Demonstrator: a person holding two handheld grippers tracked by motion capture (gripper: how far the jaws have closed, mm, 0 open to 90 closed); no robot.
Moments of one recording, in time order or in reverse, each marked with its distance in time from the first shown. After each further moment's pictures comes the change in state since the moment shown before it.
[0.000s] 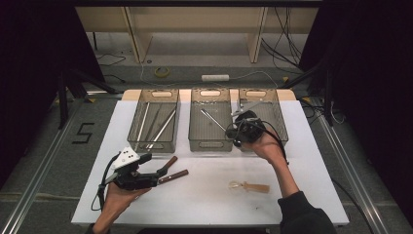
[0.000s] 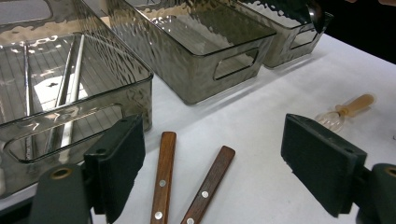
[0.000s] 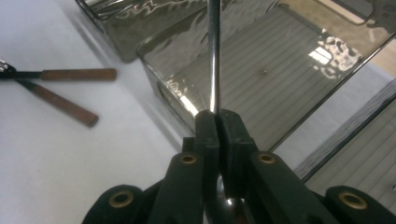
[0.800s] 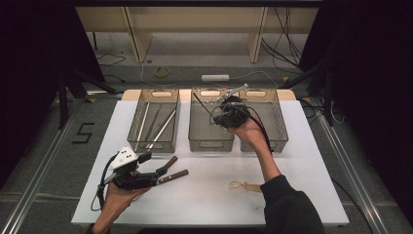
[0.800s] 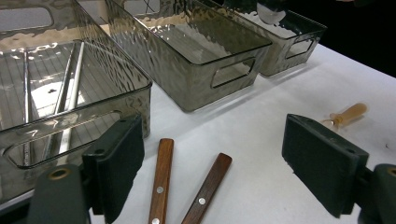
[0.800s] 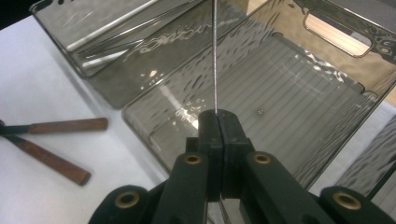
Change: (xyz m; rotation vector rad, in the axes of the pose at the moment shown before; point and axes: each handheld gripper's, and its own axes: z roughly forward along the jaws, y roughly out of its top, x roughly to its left) left arm 0.000 0.001 -0.002 -0.034 -0.011 -0.015; right arm -0.006 0.048 0.028 -0.013 -0.011 0.067
